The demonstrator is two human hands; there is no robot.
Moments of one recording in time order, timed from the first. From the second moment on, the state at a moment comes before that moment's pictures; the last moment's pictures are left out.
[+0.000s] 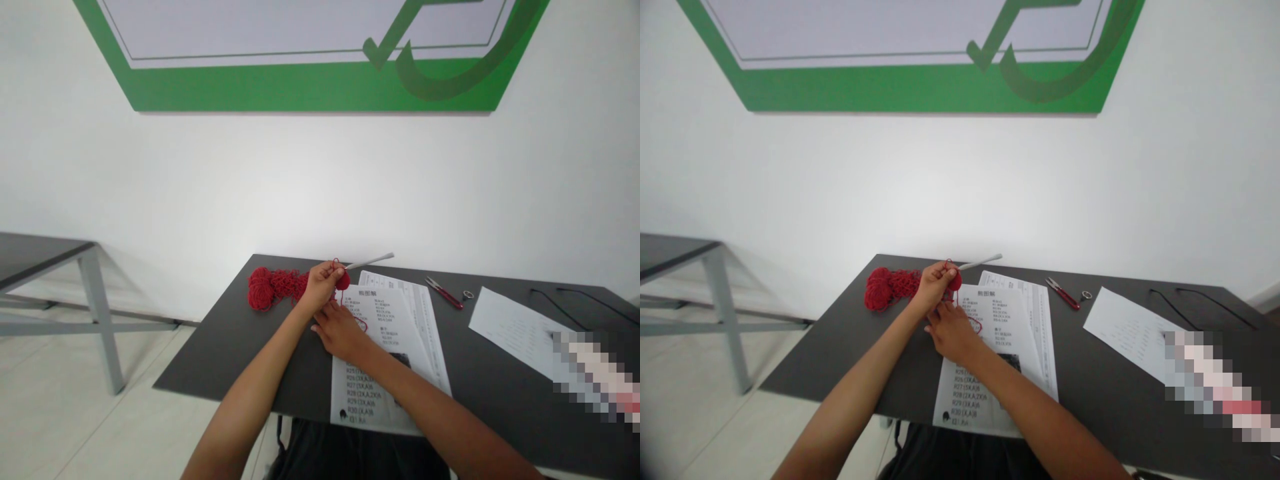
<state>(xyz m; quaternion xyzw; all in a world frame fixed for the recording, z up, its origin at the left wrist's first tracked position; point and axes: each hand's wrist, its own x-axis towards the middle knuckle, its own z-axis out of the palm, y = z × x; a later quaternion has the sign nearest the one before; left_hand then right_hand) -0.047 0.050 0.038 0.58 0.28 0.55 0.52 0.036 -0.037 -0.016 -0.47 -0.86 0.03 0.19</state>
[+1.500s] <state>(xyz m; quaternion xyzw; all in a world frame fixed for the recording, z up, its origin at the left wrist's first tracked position) -0.030 0.047 0.011 0.61 0.32 0.58 0.43 0.121 -0.022 -0.020 -0.47 -0.46 0.50 0.57</state>
